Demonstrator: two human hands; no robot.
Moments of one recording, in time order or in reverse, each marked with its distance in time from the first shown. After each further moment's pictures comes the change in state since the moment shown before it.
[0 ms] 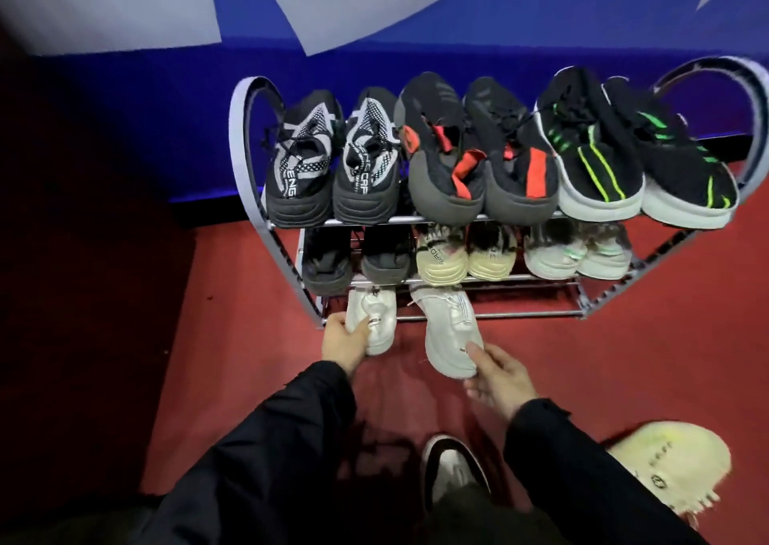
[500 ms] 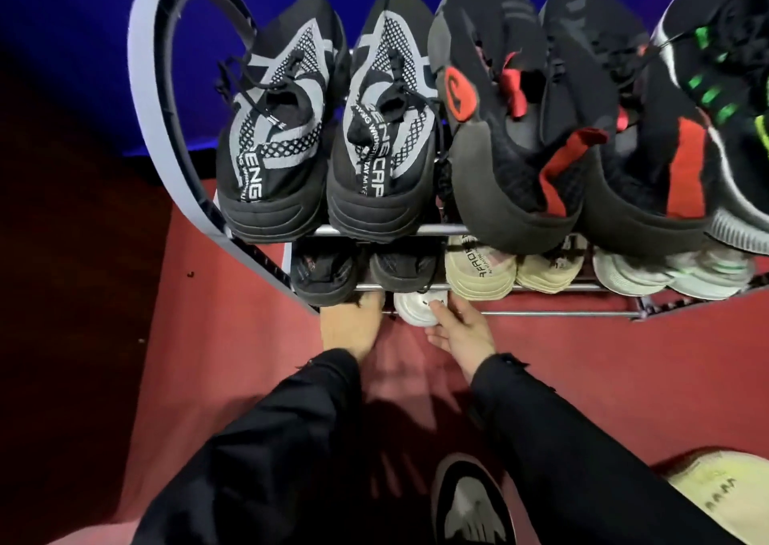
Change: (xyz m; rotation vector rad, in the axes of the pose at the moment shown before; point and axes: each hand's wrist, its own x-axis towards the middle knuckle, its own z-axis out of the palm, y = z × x) left_hand 0.059 0.018 0.017 0.278 0.084 0.176; right_hand 0.122 -0.005 0.085 -0.019 -0.040 0.030
